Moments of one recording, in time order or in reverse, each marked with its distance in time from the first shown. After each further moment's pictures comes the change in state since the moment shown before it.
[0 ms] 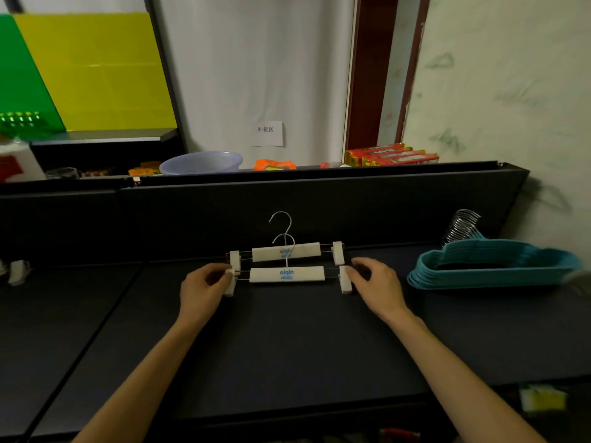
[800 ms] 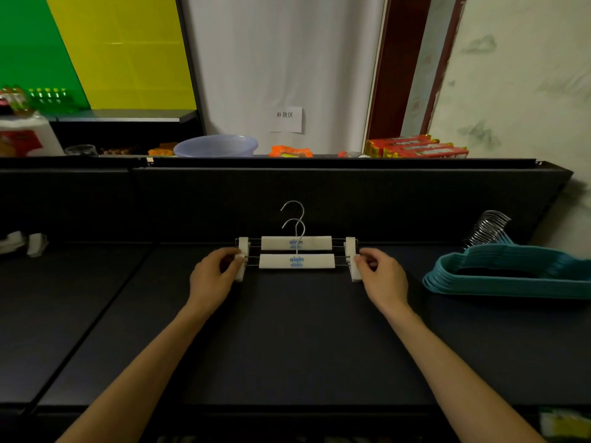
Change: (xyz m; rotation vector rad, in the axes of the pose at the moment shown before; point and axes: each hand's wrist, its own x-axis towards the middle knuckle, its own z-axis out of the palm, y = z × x) left_hand 0.008 -0.003 0.009 0.151 0.035 0.046; right_hand 0.011 -0.013 0.014 0.020 0.090 0.044
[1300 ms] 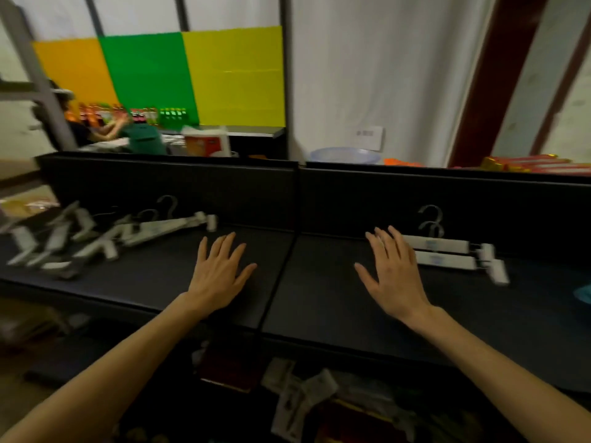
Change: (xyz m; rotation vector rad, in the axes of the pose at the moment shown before) left_hand -0.064 -0.140 -0.266 0.971 -0.068 0.104; right_hand -0.120 -0.192 0.117 -0.370 0.003 -0.675
